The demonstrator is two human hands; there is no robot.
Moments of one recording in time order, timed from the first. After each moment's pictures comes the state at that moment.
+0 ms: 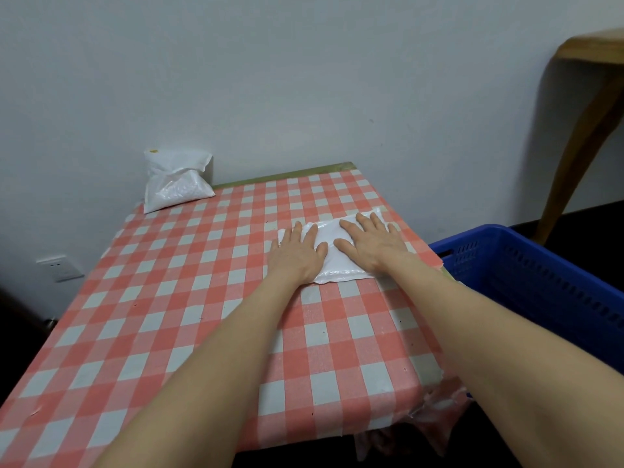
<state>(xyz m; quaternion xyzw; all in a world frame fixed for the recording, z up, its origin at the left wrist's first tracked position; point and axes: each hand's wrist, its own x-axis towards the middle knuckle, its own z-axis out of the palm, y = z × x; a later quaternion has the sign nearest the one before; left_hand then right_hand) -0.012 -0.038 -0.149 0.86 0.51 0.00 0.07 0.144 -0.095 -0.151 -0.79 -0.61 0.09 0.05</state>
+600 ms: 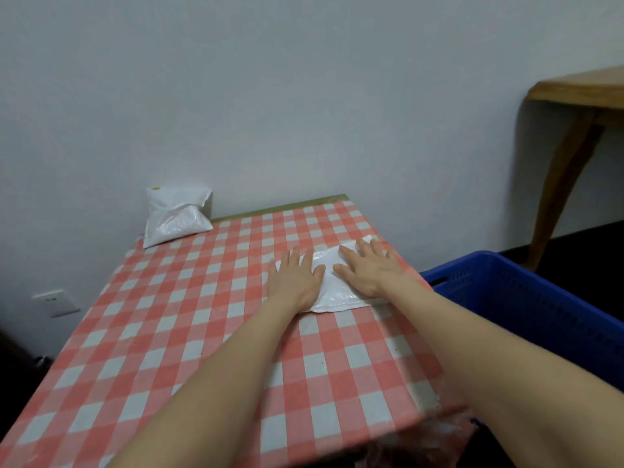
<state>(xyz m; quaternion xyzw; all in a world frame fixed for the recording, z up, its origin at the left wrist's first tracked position) -0.007 -0.036 -0.137 0.86 0.50 0.01 0.06 0.152 -0.097 -0.136 -0.79 -0.61 0.10 0.04</state>
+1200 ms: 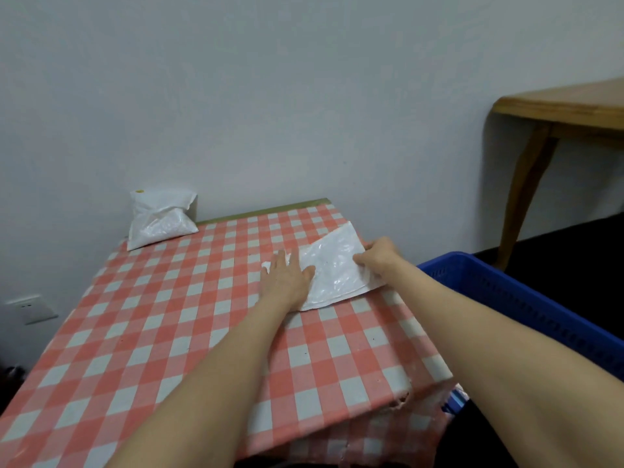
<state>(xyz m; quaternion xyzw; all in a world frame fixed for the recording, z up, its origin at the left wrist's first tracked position) 0.000 -0.061 -0.131 0.85 0.51 0.08 0.09 0.177 -0.122 -0.113 -0.81 -0.34 0.27 0.39</state>
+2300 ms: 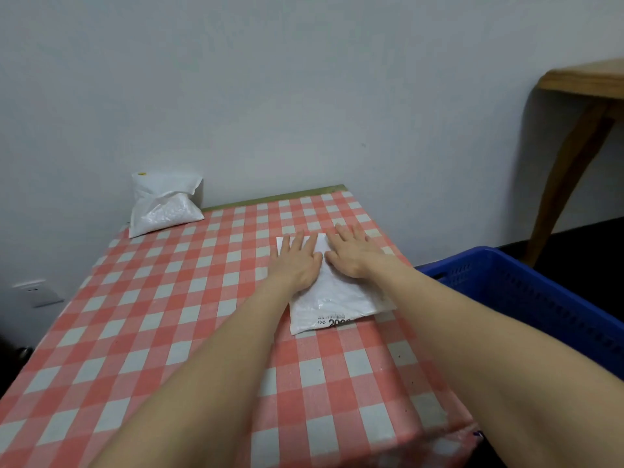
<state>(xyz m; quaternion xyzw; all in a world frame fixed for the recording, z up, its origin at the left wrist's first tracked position) 0.014 -0.005 -0.137 0.87 0.48 0.02 0.08 0.146 -0.058 -0.126 -0.77 -0.63 0.12 0.04</state>
